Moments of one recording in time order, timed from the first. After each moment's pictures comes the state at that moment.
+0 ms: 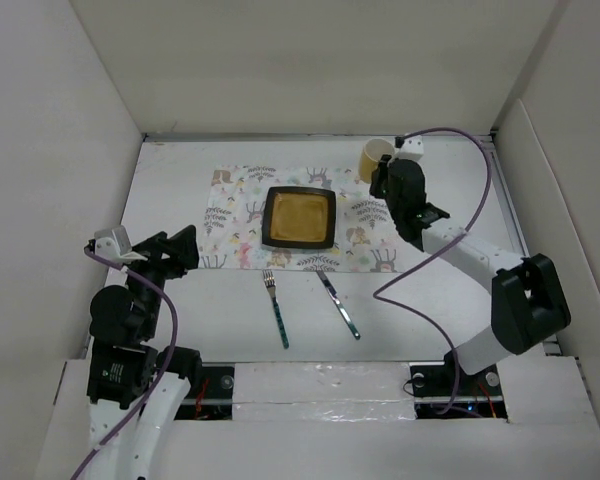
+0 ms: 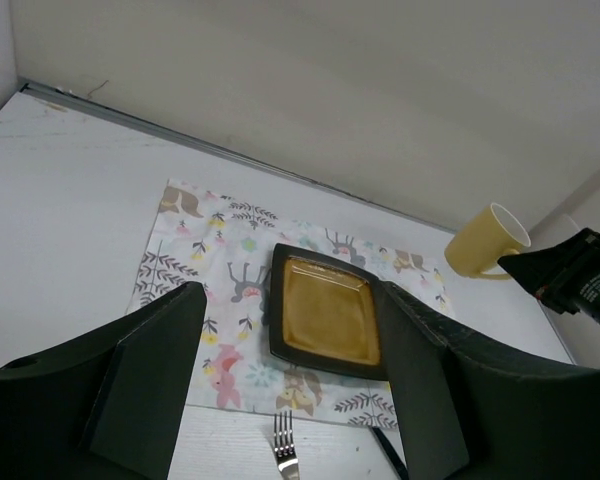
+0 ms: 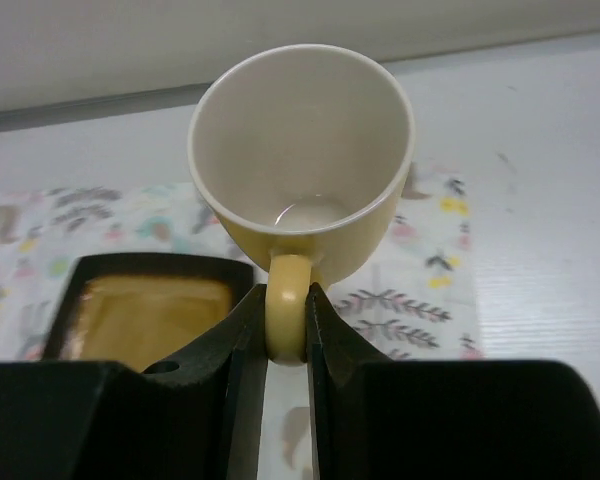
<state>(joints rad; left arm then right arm) -0.18 0.27 0.74 -0.39 -0.12 -0.45 0.49 1.51 1.04 0.26 0.35 0.33</state>
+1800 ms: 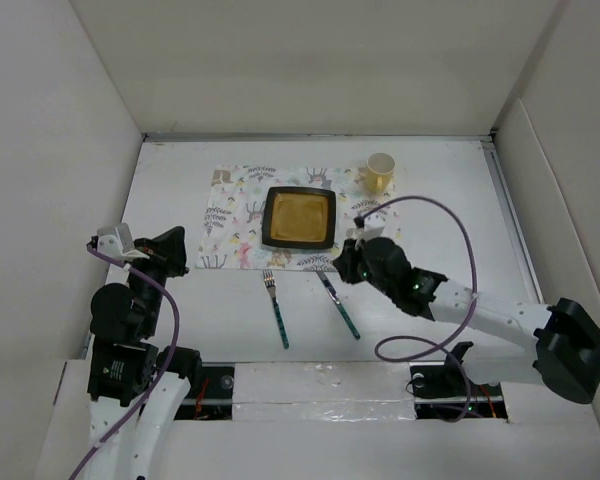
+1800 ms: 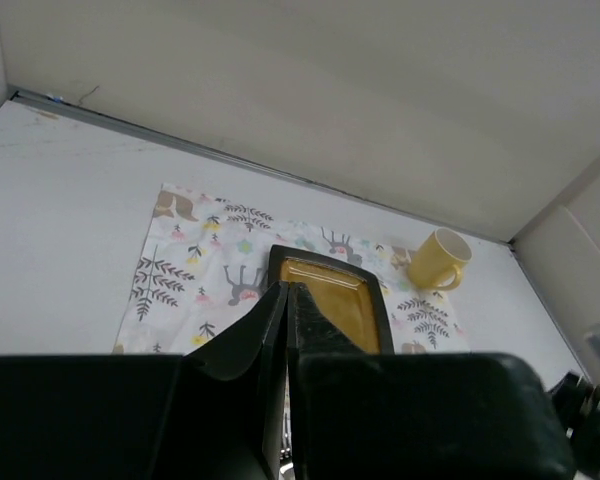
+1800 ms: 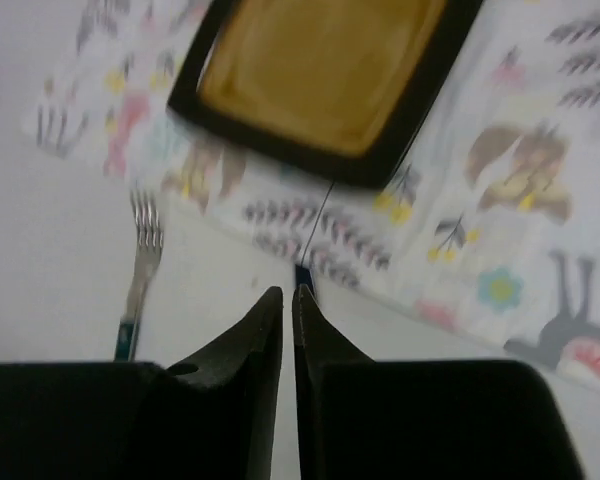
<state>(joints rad) -0.18 0.29 0.74 -0.37 -0.09 -0.43 0.83 1.21 0.68 0.12 0.27 0.46</state>
